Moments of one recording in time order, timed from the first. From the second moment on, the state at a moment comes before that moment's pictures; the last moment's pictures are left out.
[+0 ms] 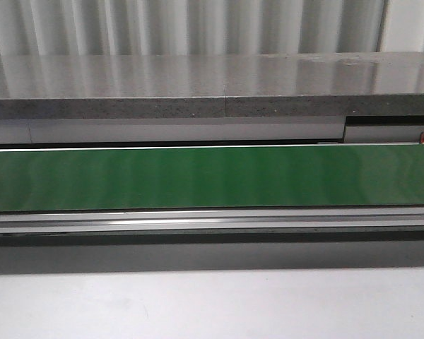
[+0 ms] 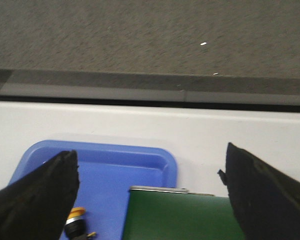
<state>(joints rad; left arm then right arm) 0.08 1.18 -1.04 0.08 0.45 -0.01 -0.06 0.50 -0.66 0.17 0.70 -0.23</state>
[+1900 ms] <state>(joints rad) -0.12 0.28 -0.44 0.01 0.31 -0.01 -0.06 0.50 -0.66 0.17 0.70 -0.23</state>
